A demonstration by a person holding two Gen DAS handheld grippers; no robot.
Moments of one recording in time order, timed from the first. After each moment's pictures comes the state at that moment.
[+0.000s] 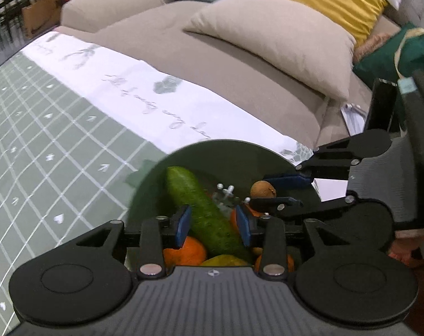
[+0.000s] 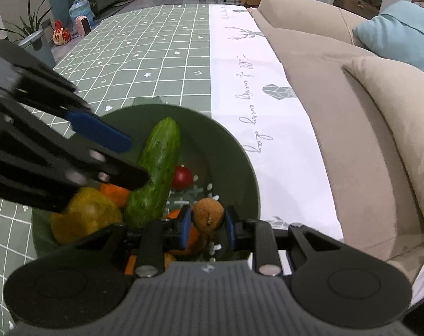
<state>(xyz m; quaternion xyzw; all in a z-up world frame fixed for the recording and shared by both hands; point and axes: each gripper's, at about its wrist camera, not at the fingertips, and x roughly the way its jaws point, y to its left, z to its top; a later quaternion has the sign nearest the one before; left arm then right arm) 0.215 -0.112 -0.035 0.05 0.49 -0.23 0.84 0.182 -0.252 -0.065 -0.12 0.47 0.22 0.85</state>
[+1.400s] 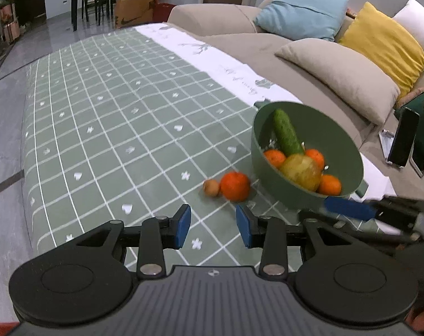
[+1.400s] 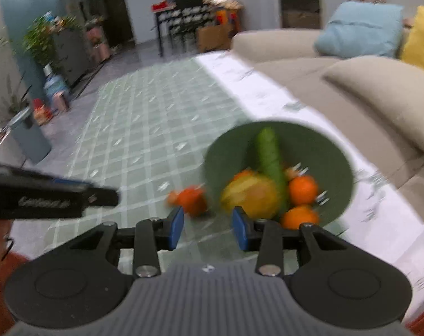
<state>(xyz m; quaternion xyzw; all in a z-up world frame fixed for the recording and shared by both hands) 0.066 0.021 -0.032 -0.03 0.44 -0.09 0.89 0.014 -0.142 -0.024 0.01 0.40 0.15 0.90</state>
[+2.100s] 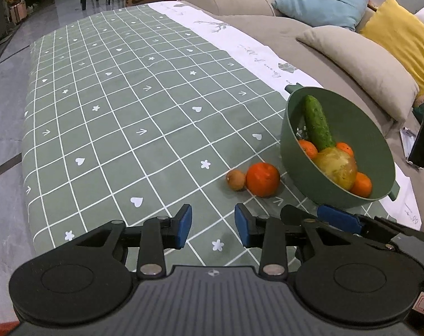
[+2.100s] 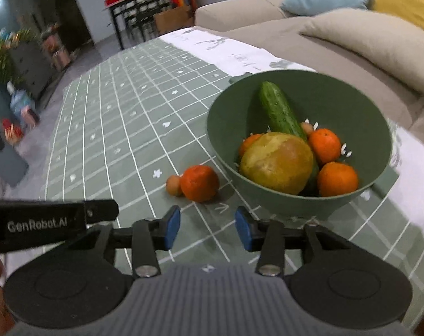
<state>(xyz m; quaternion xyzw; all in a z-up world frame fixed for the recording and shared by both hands) 0.097 0.037 -0.061 -0.04 0.48 -0.07 0.88 0.045 -0.109 -0.071 0.10 0.43 0.05 0.90</state>
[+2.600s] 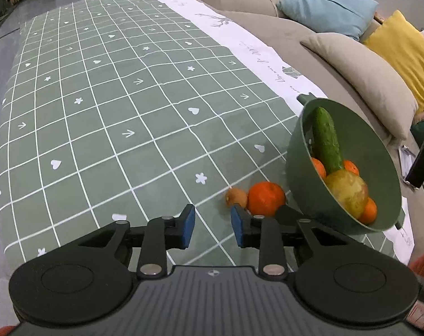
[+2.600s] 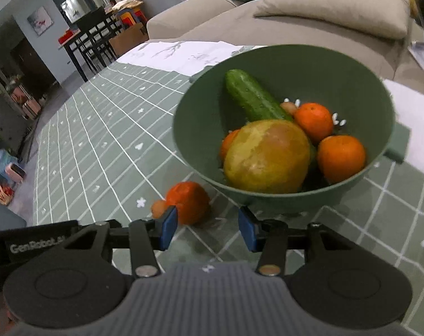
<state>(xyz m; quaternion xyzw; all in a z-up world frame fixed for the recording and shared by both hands) 0.137 0.048 -0.084 -0.09 0.48 -0.09 0.87 0.069 -0.109 -0.093 0.20 0.42 -0.02 0.89</state>
